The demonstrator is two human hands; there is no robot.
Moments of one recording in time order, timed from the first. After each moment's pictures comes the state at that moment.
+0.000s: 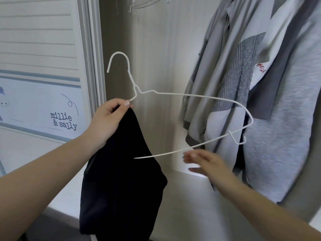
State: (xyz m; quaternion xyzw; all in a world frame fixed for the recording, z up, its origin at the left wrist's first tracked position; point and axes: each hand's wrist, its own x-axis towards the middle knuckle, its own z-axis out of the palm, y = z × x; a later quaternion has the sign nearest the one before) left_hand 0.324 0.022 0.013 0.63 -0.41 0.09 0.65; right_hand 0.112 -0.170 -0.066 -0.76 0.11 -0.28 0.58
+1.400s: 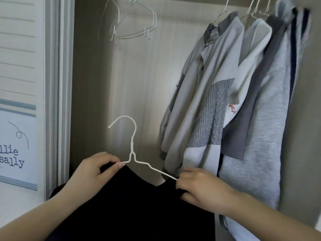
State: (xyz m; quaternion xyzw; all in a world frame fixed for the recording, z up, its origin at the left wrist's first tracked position) left_hand 0.324 -0.016 -0.022 0.68 -0.52 0.15 0.49; right_hand 0.103 -0.214 0.025 -0.97 -0.06 -0.12 -0.18
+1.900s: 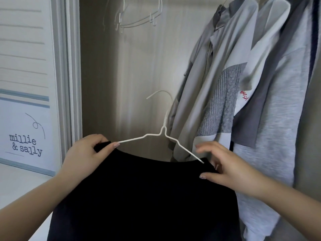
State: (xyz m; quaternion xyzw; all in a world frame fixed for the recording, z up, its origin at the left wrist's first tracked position) left_hand 0.356 0.006 -0.017 0.75 -0.41 0.21 0.47; right_hand 0.081 -0.245 0.021 -0.96 0.01 -0.24 0.12
